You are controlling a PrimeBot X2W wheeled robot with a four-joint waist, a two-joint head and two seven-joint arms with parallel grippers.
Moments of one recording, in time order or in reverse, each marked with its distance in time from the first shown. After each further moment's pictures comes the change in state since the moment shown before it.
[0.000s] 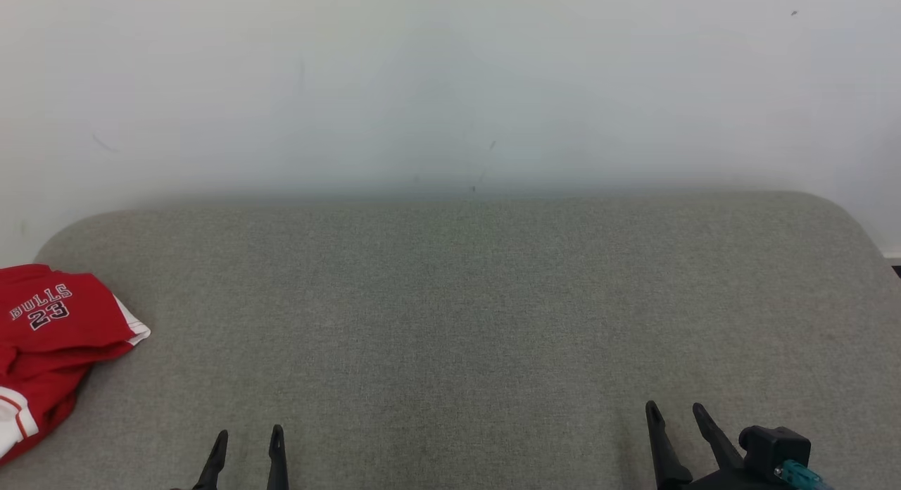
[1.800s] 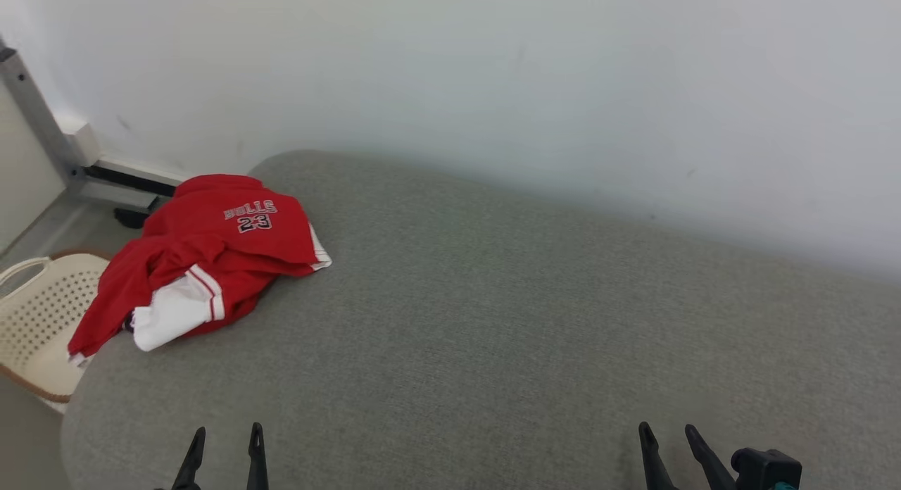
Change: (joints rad) left arm -0.001 0.028 0.021 -0.003 0.043 0.013 -0.016; right arm 0.015 -0.002 0.031 0.068 0.019 0.000 -0.063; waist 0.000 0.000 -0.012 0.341
